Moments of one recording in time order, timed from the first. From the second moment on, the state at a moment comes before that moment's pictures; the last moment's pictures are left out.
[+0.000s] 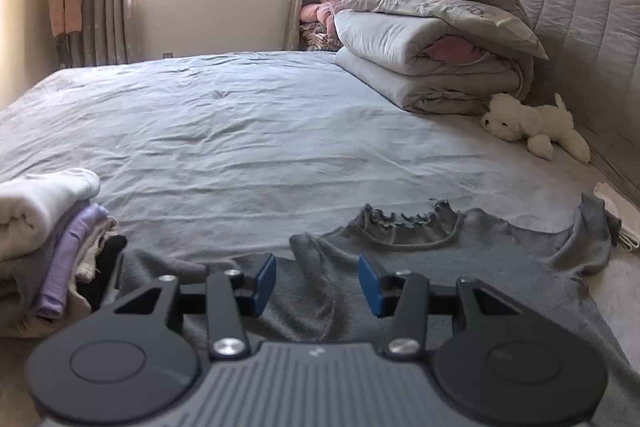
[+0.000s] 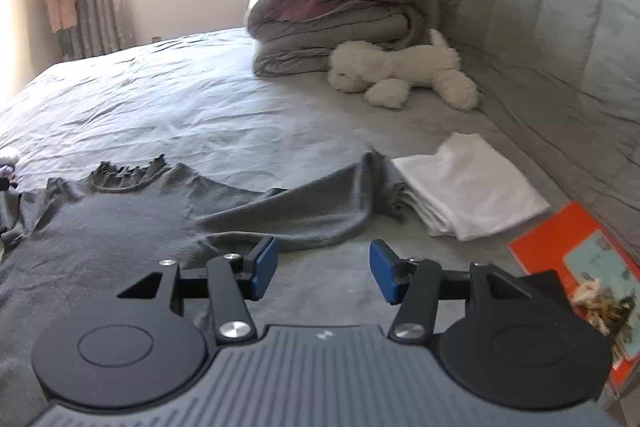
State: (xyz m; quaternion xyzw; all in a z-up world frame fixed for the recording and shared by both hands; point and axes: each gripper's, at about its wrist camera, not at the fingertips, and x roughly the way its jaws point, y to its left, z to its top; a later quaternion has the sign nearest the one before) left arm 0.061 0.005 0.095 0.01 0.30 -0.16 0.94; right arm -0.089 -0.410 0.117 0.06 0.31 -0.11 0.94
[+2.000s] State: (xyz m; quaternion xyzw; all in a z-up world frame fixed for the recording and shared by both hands) left arm 0.059 -0.002 0.085 0.03 0.29 -0.18 0.94; right arm -0.111 -0.418 0.122 0.08 0.33 -0.14 0.93
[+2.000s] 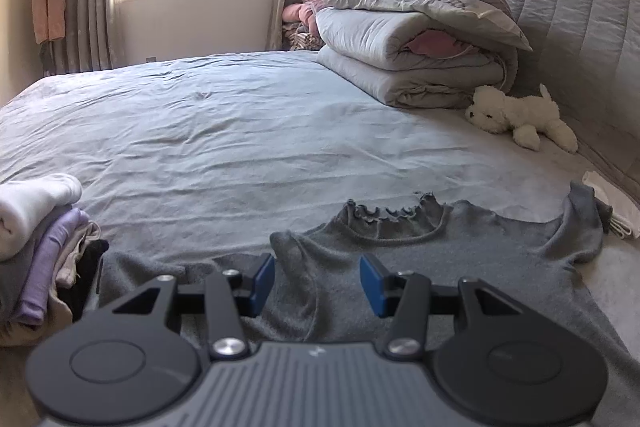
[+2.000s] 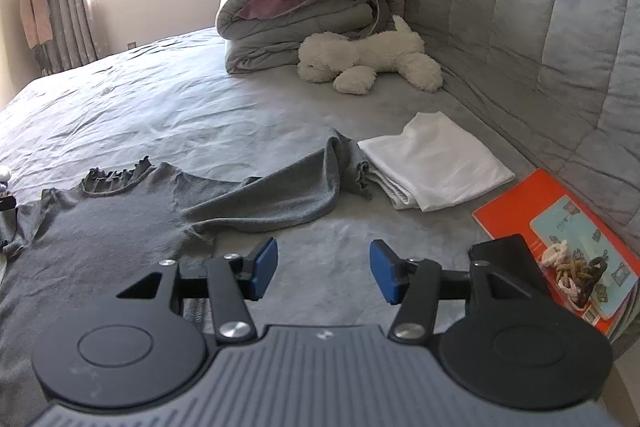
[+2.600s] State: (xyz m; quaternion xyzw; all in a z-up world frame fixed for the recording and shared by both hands) left arm 0.063 -0.011 0.080 0.03 0.28 -0.15 0.95; right arm -0.092 -0.439 0.106 0.06 0.34 -0.10 0.93
